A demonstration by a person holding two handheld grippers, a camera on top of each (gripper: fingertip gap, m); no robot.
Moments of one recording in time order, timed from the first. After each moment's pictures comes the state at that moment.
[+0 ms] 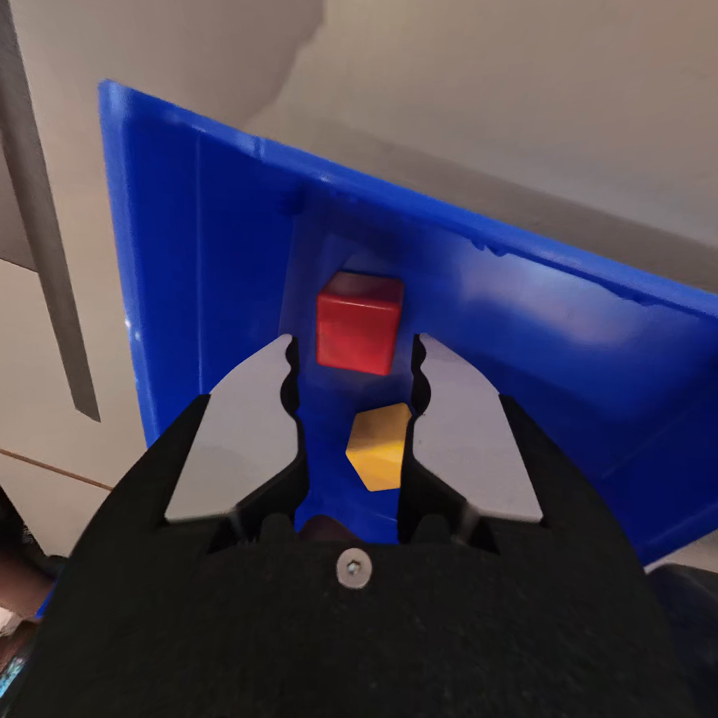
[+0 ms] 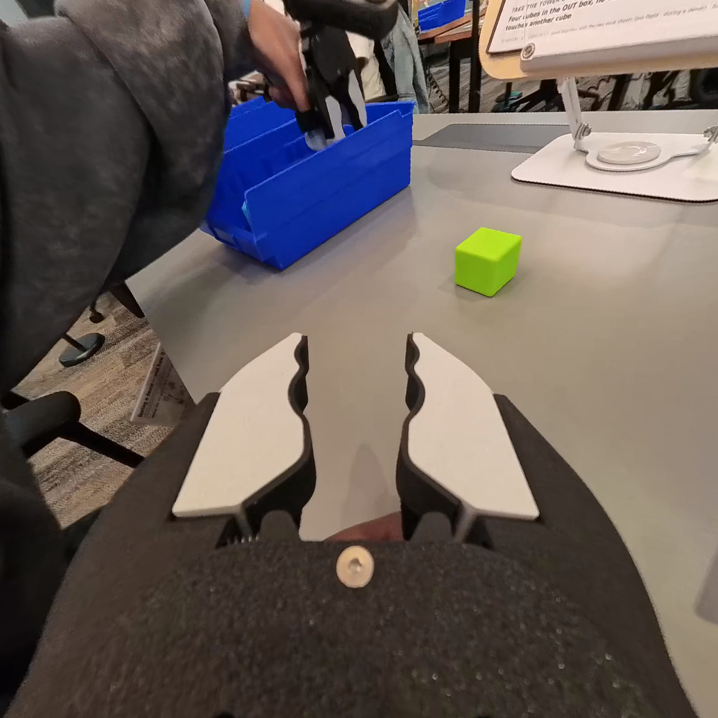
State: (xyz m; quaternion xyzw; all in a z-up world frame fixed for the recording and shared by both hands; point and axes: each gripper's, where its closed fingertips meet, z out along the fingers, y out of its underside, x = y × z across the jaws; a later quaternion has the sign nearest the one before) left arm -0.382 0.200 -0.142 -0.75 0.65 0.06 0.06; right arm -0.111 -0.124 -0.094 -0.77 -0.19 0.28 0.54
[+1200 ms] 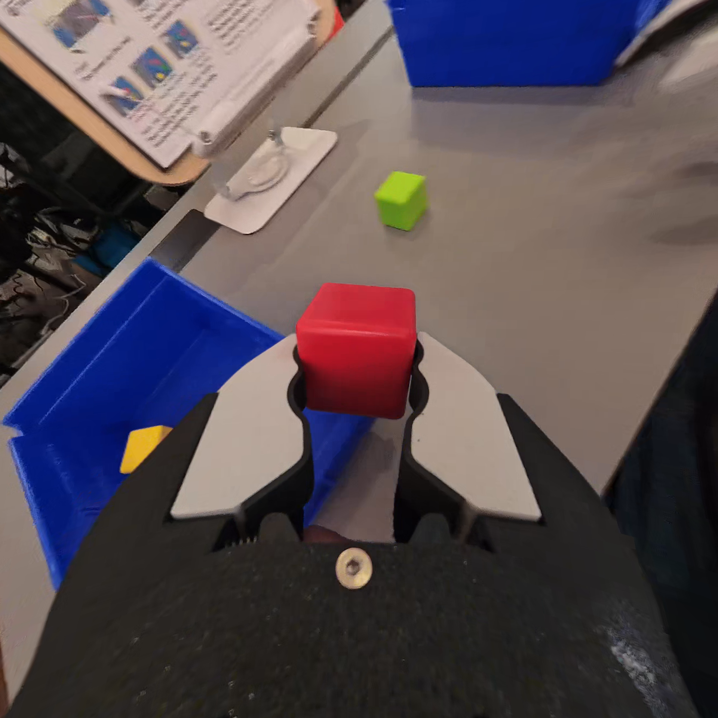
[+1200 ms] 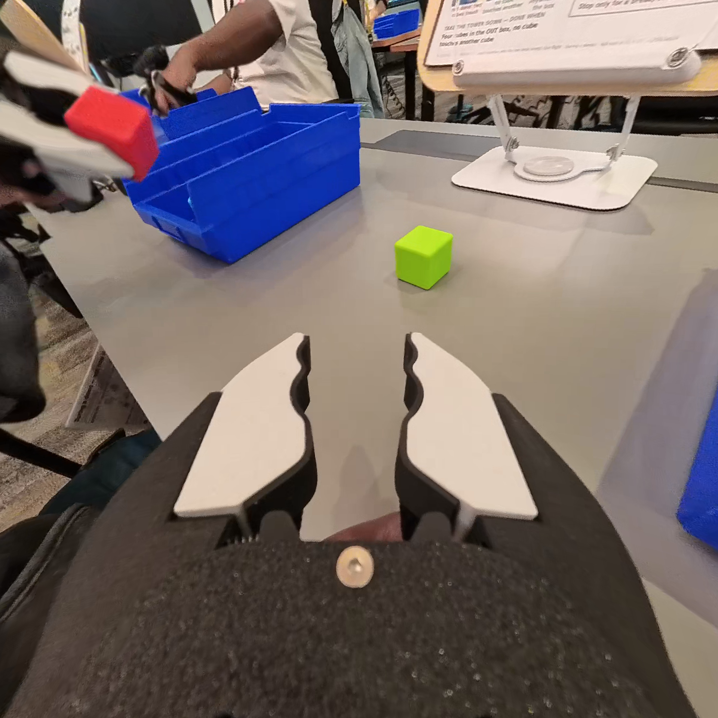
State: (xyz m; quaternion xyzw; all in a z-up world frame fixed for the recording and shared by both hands) left arm -0.330 -0.040 -0.050 -0.69 0.51 -0.12 0.49; right arm -0.073 -0.117 -0.098 -0.78 -0.18 0.23 0.56
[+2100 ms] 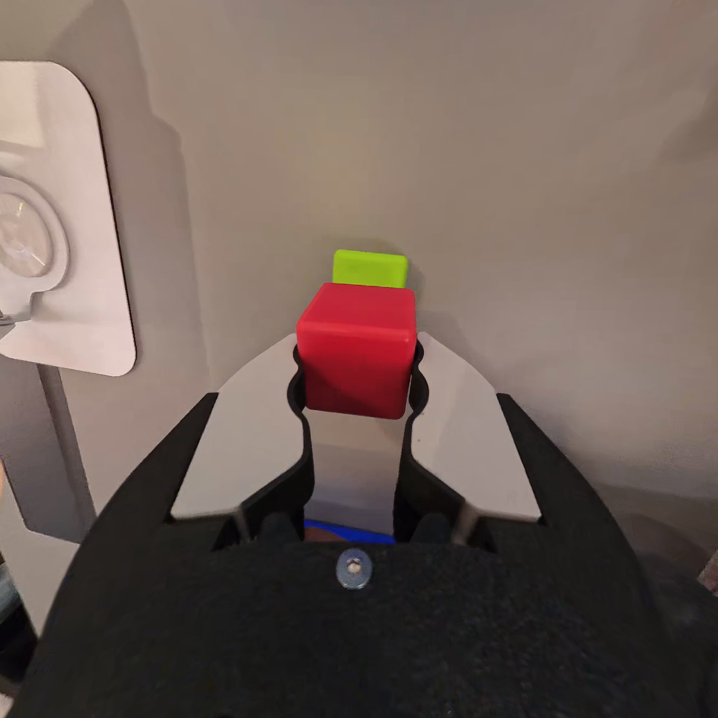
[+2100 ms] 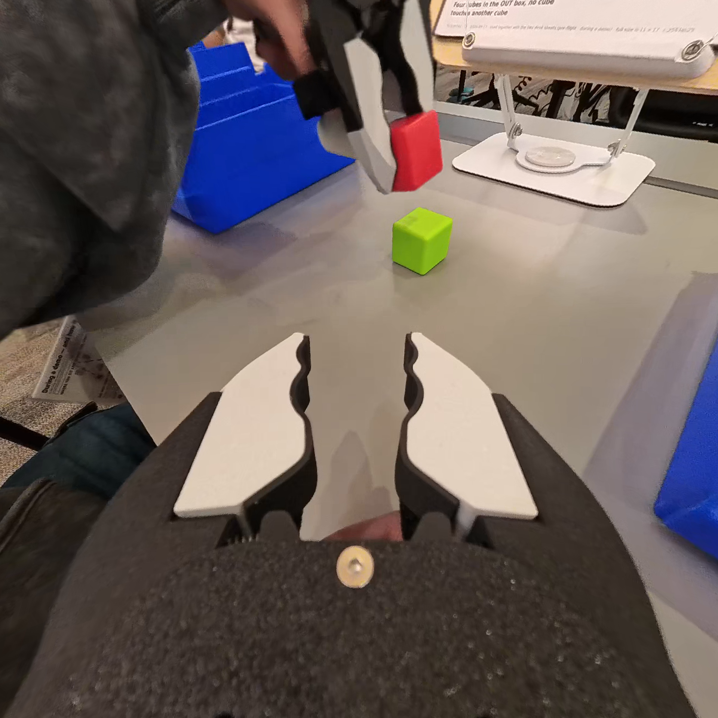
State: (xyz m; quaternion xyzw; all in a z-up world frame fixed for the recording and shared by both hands) left arm -0.136 0.056 -0.116 -0.66 0.74 -0.03 0.15; right arm -0.072 -0.118 -0.110 -0.79 -0.21 0.19 0.55
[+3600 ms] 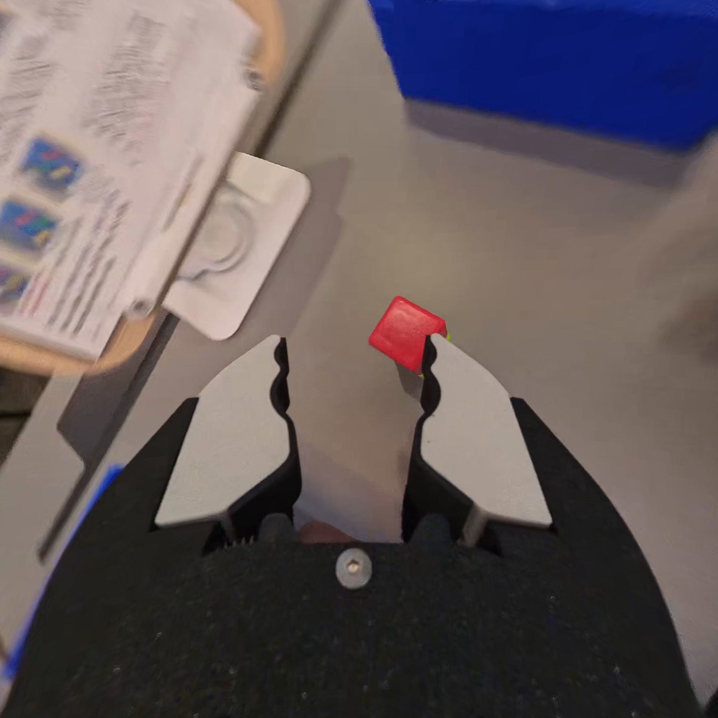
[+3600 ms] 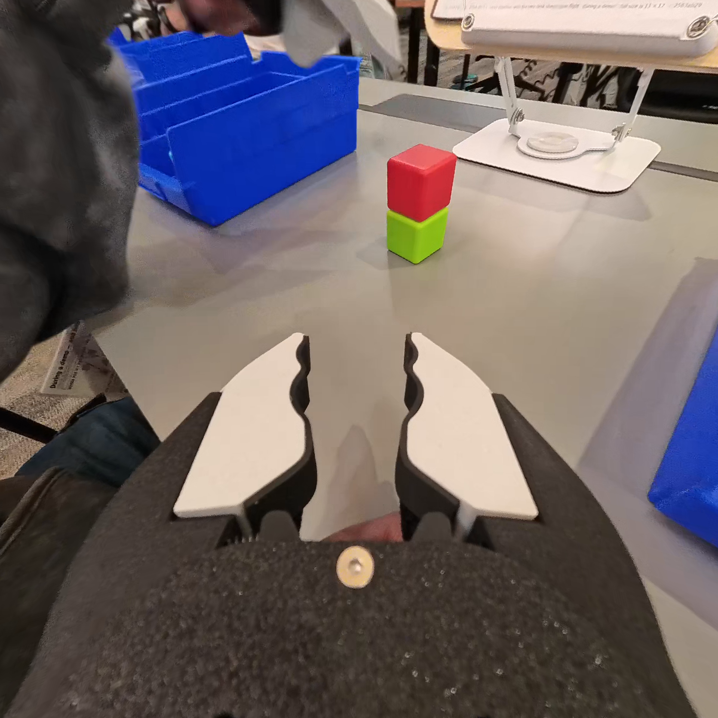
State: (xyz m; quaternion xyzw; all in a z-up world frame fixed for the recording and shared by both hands) left arm -0.137 0.062 -0.041 -0.72 0.58 -0.07 0.36; right arm -0.066 -0.121 -0.113 -0.79 -0.21 0.20 0.54
